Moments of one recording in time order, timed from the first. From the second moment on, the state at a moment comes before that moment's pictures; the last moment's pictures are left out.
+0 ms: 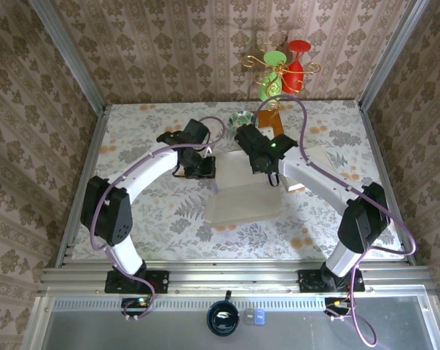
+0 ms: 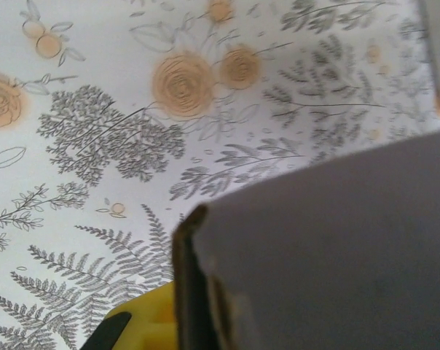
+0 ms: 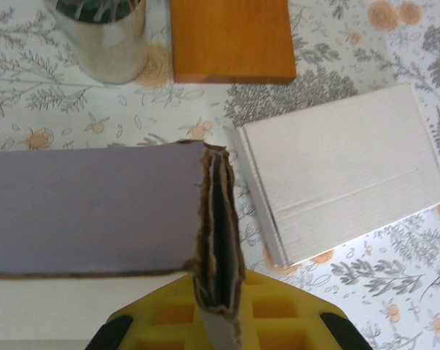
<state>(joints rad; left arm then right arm) -0.59 1.73 1.39 -0.87 0.27 -0.44 0.66 1.68 1.49 -1.02 0.55 0.54</state>
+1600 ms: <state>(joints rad) -0.71 1.83 1.23 -0.62 -0.03 -0.61 0.69 1.84 1.45 -1.03 0.57 0.67</state>
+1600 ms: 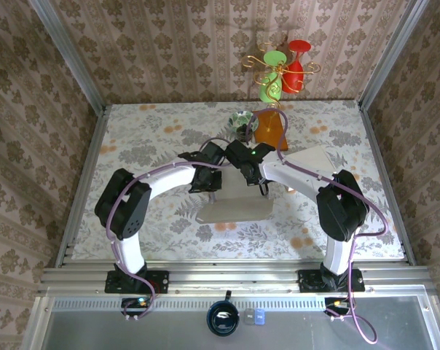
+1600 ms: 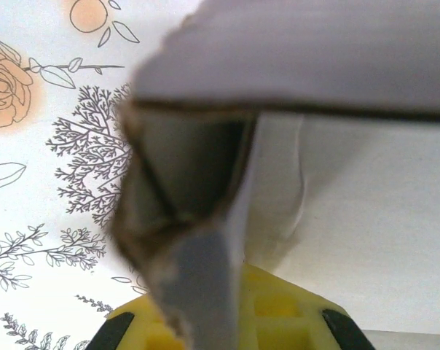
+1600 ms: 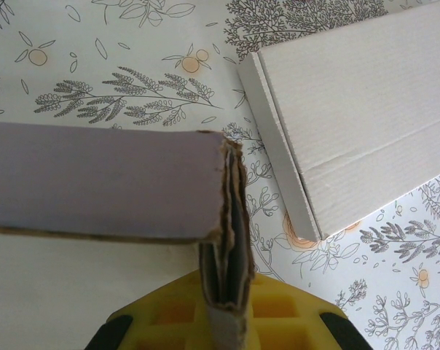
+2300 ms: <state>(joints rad) -0.65 1.57 1.11 -0.65 0.17 -0.67 0.66 1.88 1.43 -1.04 0.52 0.79</state>
